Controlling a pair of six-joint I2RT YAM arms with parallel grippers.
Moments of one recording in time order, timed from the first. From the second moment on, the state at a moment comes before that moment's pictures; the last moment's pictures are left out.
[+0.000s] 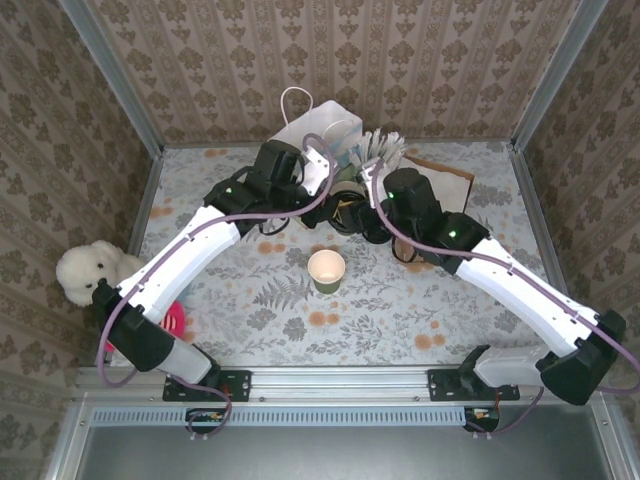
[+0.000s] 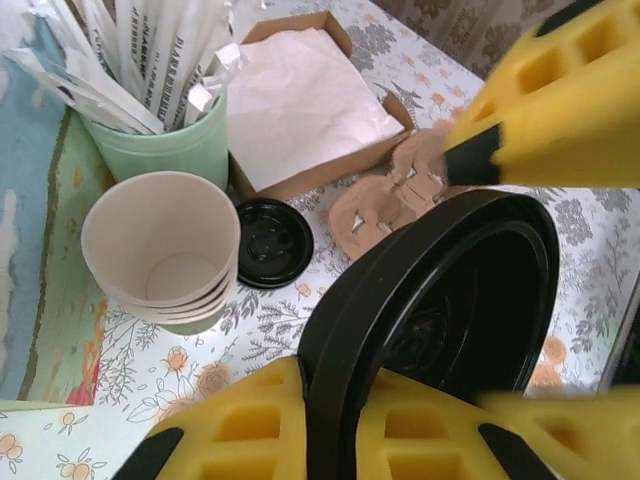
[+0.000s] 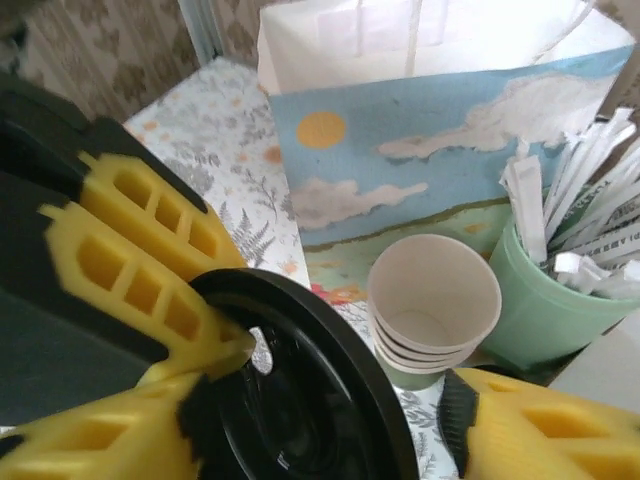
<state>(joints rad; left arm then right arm) -0.72 1.47 1.50 -0.67 0.32 -0.05 0.68 1.21 1.24 -0.43 0.09 0.22</state>
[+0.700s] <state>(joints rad) -0.71 1.28 1.37 -0.37 0.43 -0.24 0.56 1.13 1.00 0.05 -0.45 0.35</state>
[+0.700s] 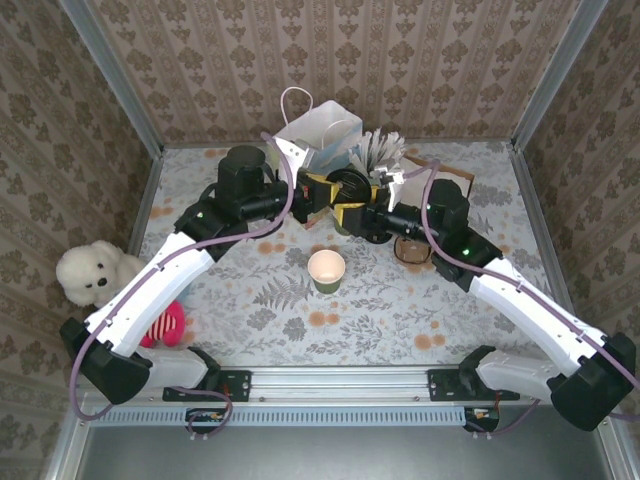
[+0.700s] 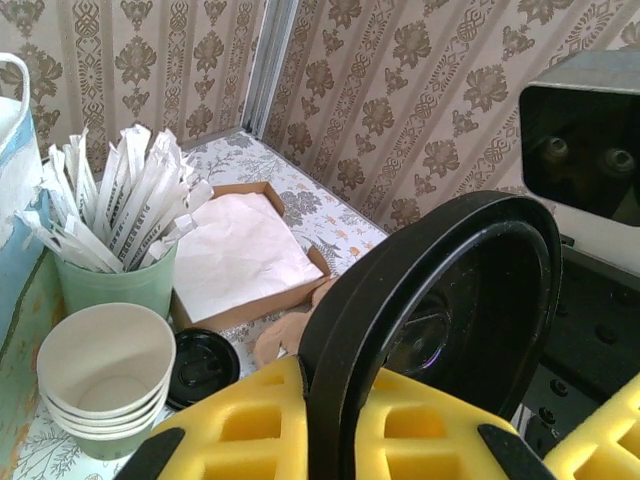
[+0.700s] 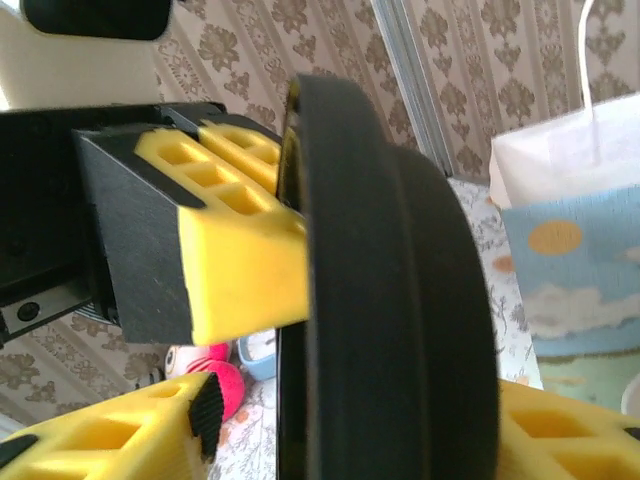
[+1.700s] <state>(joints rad) -0.68 1.28 1.33 -0.28 0.54 -0.29 0.55 1.07 1.05 -0.01 -0.37 0.18</state>
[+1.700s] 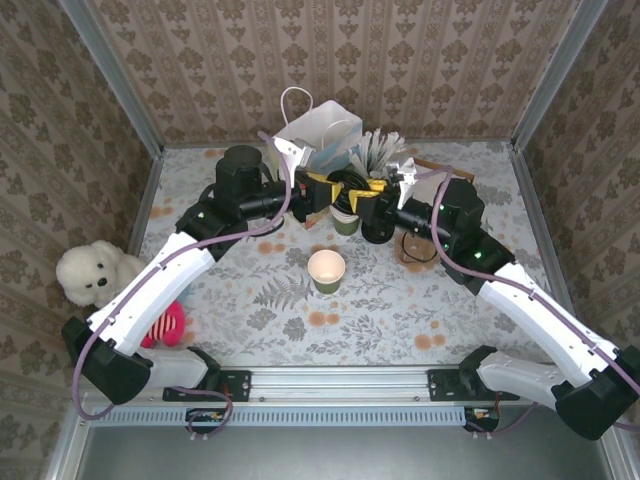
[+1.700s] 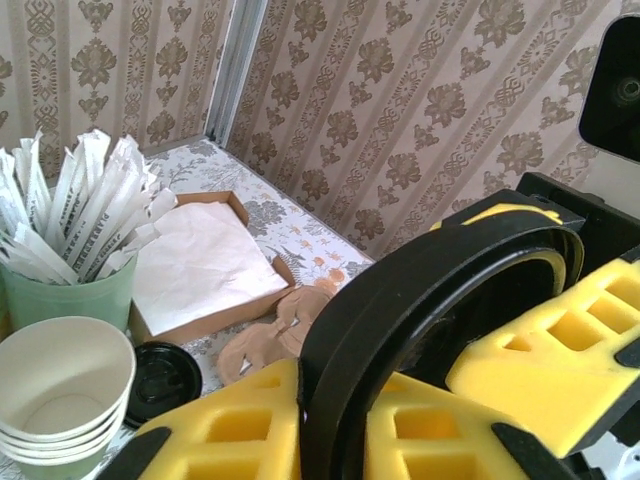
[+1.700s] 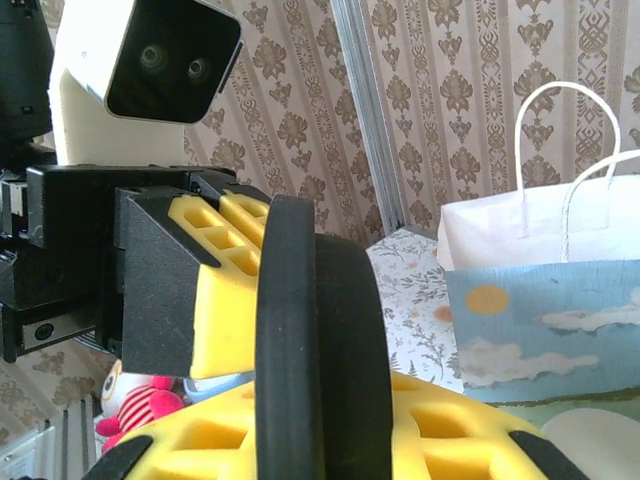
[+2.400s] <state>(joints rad) -0.51 1.05 1.12 -0.28 0.46 -0.34 0.67 1.19 1.22 -0.12 -0.11 -0.45</state>
